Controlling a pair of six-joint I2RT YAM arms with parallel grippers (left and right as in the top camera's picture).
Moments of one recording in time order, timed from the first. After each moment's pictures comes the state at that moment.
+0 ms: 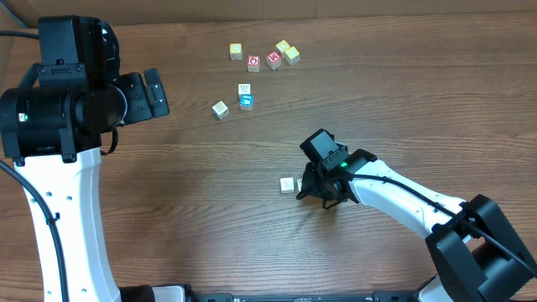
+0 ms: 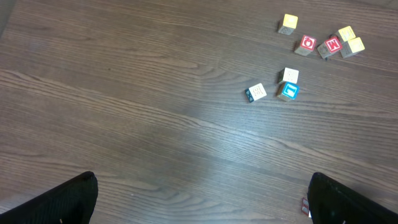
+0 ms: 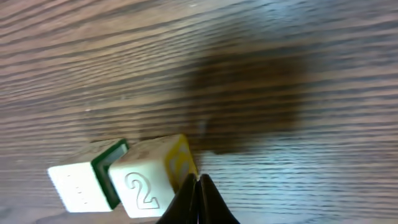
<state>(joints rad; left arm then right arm) 0.05 1.52 2.04 -1.50 -0.10 -0.21 0.65 1.71 0.97 -0.56 -0.07 0.88</state>
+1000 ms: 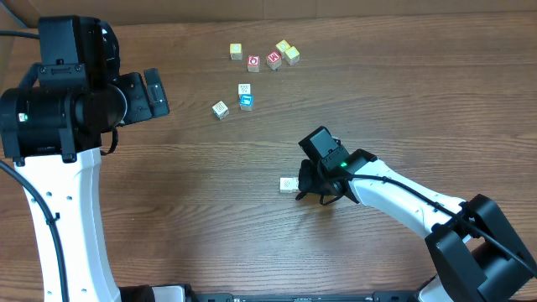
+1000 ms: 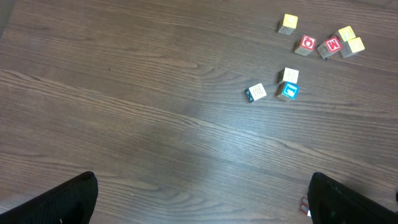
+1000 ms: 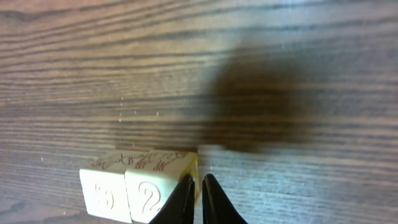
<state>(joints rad) 0.05 1.52 2.04 -1.50 -0.10 -0.21 0.65 1.71 0.97 -0.48 -0.06 0.78</state>
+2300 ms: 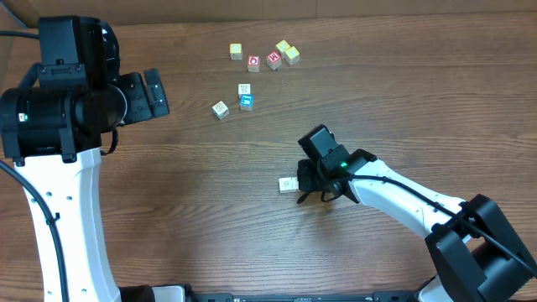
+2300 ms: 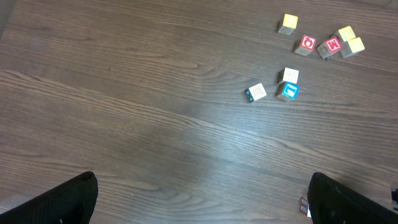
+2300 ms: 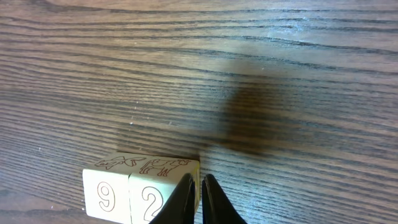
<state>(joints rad) 0.05 1.52 2.04 -1.50 -0.10 -0.21 0.65 1.71 0.97 -0.45 -0.06 0.63</state>
